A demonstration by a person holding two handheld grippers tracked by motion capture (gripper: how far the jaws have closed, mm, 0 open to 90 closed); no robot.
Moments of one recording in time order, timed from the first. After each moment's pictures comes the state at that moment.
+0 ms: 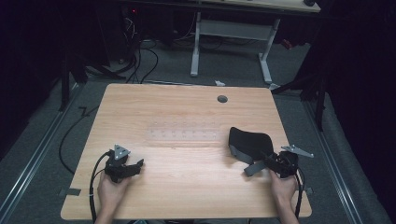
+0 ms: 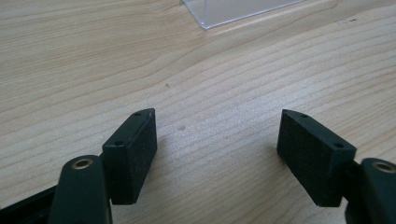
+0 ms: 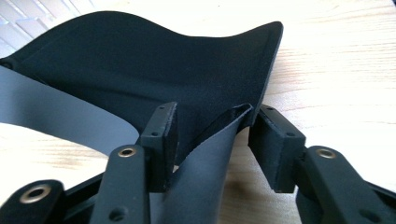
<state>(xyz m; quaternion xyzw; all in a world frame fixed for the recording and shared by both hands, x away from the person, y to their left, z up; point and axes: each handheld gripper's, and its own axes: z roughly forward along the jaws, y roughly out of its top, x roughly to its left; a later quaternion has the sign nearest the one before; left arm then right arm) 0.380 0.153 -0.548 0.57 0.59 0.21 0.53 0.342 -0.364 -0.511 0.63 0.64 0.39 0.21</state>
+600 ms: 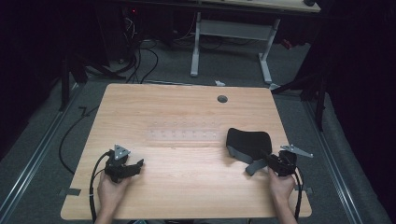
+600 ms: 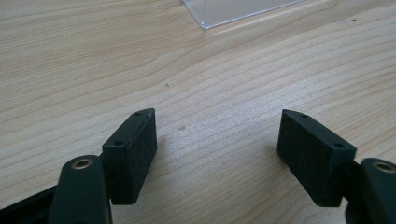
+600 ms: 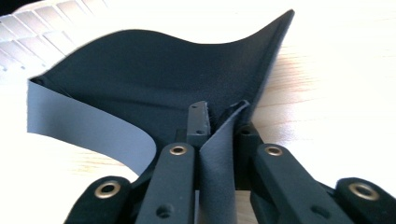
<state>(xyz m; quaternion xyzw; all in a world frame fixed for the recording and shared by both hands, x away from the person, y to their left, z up) 0.380 0.153 -0.548 0.57 0.59 0.21 0.53 0.345 -0.362 -0.515 0.61 0.64 0.42 0.19</state>
